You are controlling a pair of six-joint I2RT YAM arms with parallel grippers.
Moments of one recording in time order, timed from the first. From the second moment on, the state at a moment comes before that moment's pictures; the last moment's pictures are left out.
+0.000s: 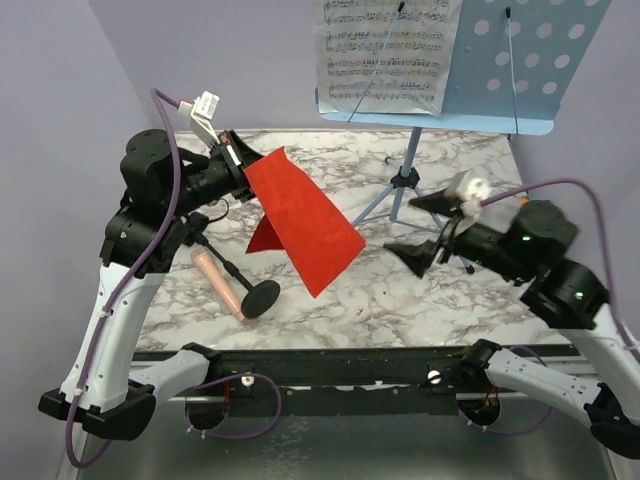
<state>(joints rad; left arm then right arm) -0.35 1.08 1.59 -0.48 0.62 -0.89 0.77 0.83 1.36 -0.53 -0.13 -0.17</state>
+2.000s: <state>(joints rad) -0.35 0.80 0.87 -0.32 0.56 -1.19 0.77 0.80 0.44 0.68 -0.16 0.69</state>
